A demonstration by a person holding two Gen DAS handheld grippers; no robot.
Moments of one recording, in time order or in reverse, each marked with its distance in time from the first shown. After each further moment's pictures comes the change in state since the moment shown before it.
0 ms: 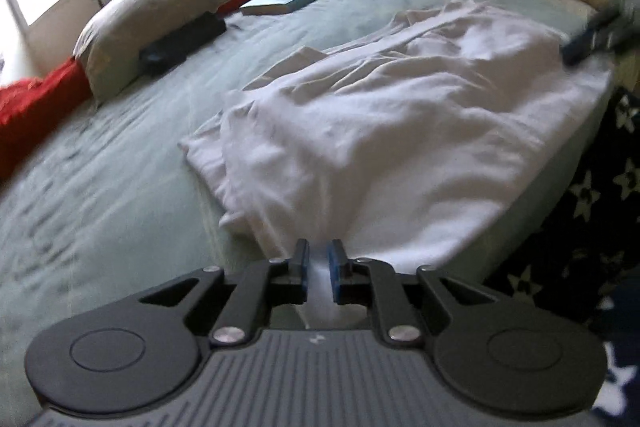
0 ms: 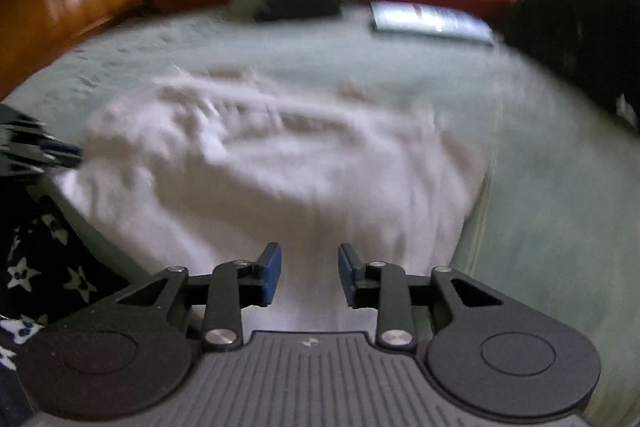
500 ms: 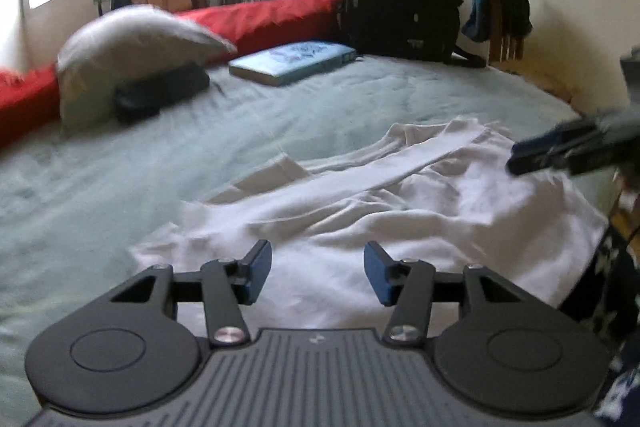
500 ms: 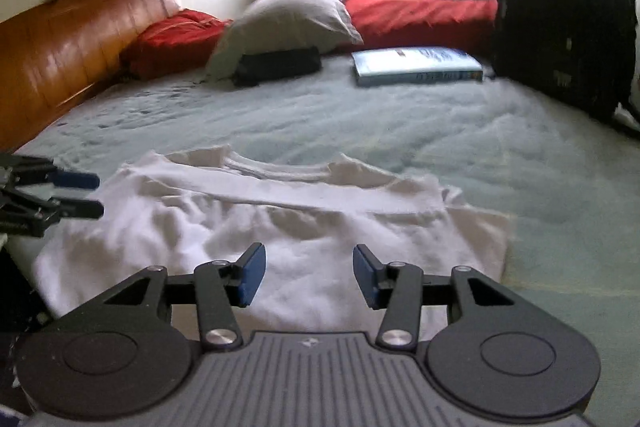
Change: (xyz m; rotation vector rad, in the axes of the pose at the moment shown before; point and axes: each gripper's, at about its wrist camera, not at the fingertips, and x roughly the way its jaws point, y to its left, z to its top) left arm 0.042 0.014 0.081 -0.181 -0.175 -0.133; right arm 0.028 -0.005 0.051 0.110 -0.184 -0.011
